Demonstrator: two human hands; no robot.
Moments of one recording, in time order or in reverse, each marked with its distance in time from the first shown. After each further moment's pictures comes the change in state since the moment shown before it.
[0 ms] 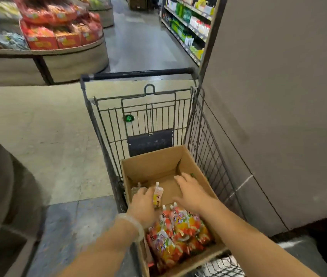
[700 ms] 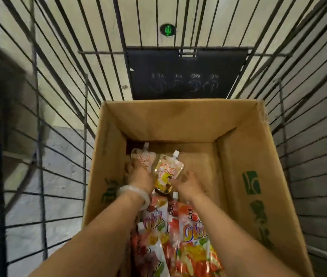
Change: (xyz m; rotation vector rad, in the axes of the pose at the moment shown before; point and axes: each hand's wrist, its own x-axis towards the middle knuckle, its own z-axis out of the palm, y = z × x) left_hand 0.271 -0.102 0.169 -0.459 0.090 -0.764; right_hand 0.269 0.086 0.210 0.696 -0.393 0.422
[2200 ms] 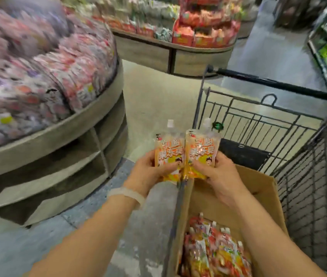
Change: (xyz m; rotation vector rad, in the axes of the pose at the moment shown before) left_hand -0.298 -0.129 -0.273 -1.216 0.008 0.541; right_hand -0.366 -0.125 0.040 0.333 -0.306 -0.856
